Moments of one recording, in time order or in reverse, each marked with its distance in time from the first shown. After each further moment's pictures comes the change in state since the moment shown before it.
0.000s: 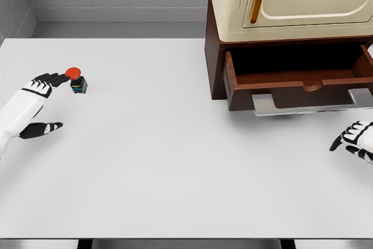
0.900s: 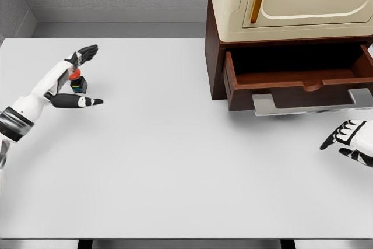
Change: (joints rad) left arm -0.298 -0.028 -0.252 0.189 0.830 0.195 -0.385; right arm 0.003 -0.011 -0.008 -0.057 0.002 0.000 0.002
